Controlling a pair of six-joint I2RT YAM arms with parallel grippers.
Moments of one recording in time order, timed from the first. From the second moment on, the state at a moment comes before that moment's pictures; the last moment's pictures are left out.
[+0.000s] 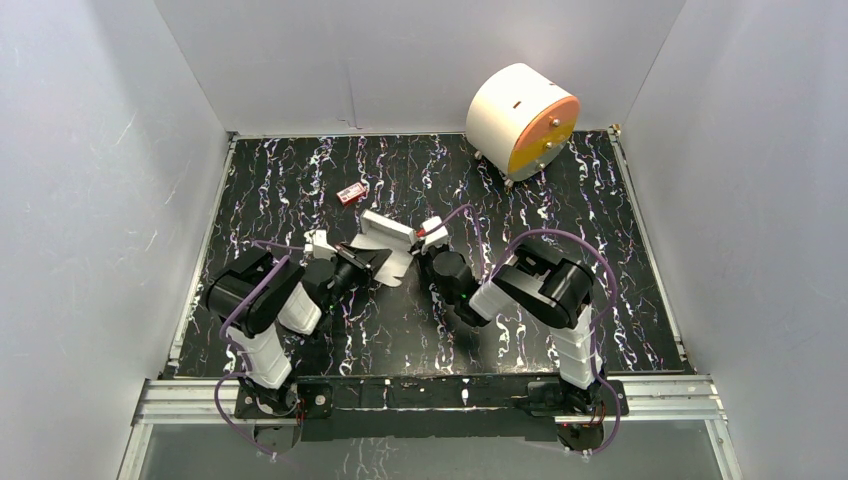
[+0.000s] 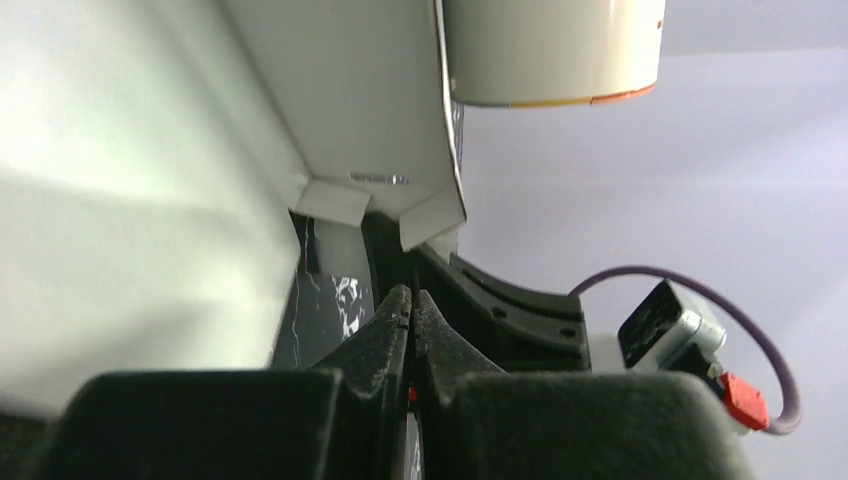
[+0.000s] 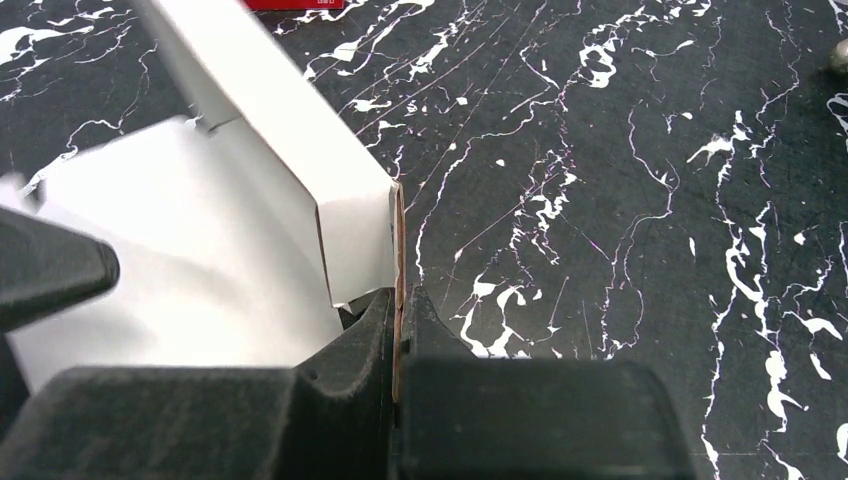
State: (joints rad) left arm -0.44 1.77 0.23 1.39 0.10 -1.38; right arm 0.94 2.02 0.71 1.15 0.44 0.02
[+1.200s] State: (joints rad) left arm -0.30 1.81 0.49 1.12 0.11 -1.28; right arm 0.93 2.02 0.68 1.20 0.32 -0.10
